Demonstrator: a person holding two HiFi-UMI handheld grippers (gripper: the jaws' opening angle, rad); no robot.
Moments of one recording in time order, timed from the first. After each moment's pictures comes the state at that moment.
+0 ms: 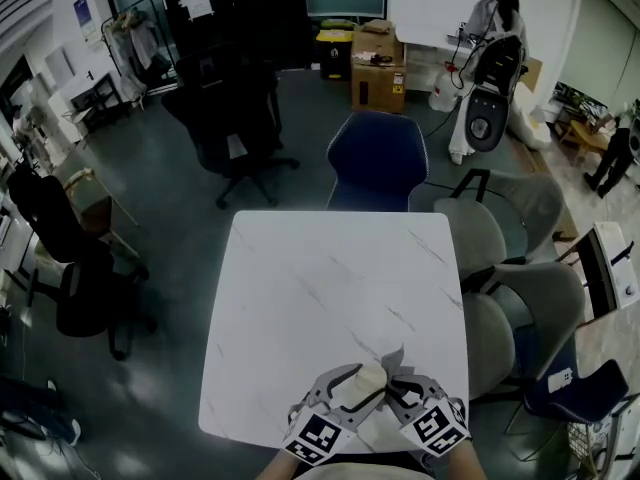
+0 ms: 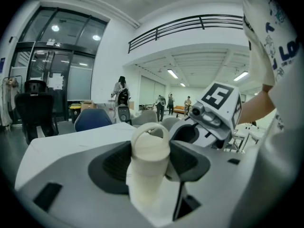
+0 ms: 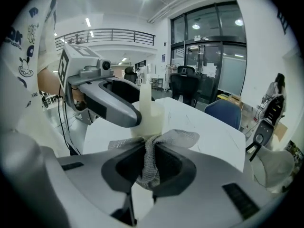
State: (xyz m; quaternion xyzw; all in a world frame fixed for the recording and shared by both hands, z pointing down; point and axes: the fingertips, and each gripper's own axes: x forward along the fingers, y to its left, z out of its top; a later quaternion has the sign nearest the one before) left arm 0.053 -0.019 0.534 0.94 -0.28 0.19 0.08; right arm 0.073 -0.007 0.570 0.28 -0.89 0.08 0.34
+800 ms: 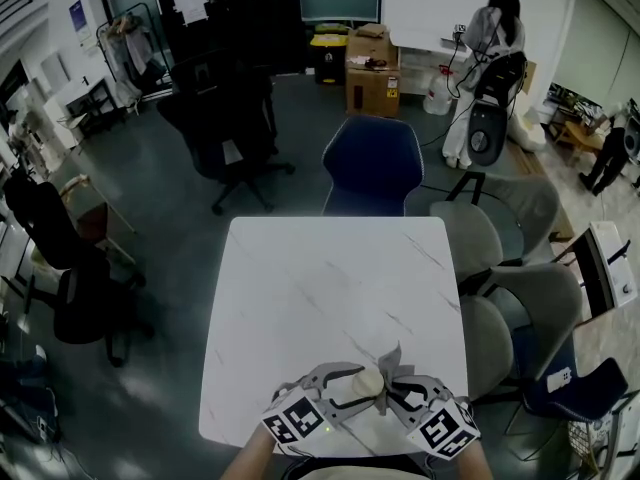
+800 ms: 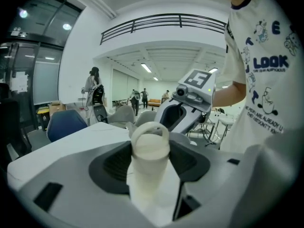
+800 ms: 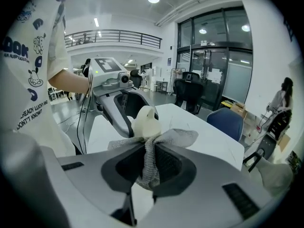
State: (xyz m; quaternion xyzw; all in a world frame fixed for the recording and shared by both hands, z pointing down) left arm 0.050 -0.017 0.527 0.97 -0.10 0.22 0.03; right arm 0.067 -0.010 0.535 0.26 -0.91 0.05 0.33
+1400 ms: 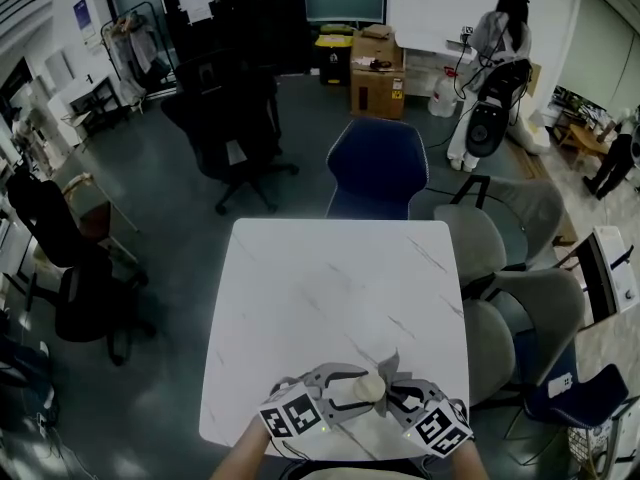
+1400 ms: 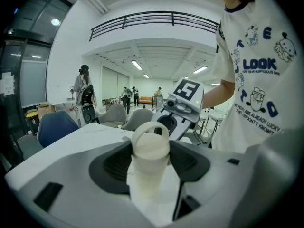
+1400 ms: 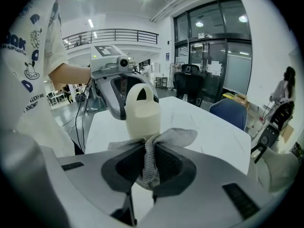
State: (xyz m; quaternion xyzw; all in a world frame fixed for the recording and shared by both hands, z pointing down) left arm 0.049 -0.015 0.529 0.97 -0.04 0.24 0.02; right arm 0.070 -0.012 0.573 0.25 -0.90 0.09 0.35
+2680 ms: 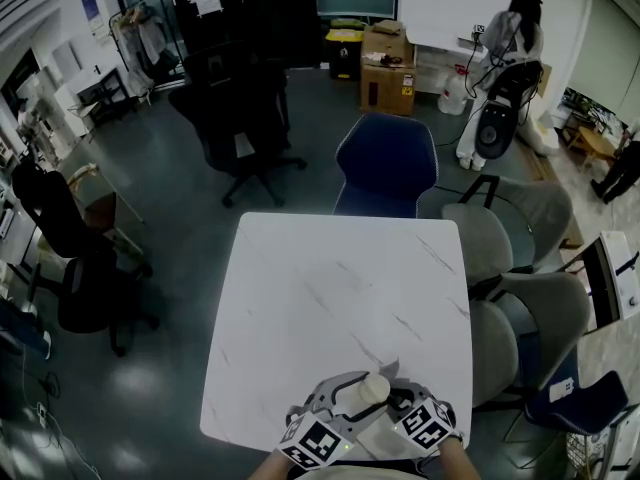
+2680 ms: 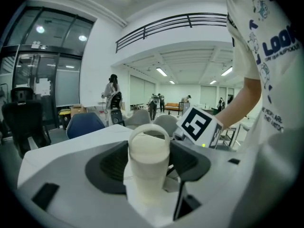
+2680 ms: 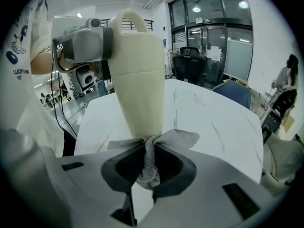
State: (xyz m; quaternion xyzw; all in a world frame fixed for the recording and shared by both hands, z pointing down) left arm 0.053 -0.019 0.529 0.95 -0.23 0.20 0.04; right arm 0.067 -0.009 0.648 0.25 -0.87 0.13 0.39
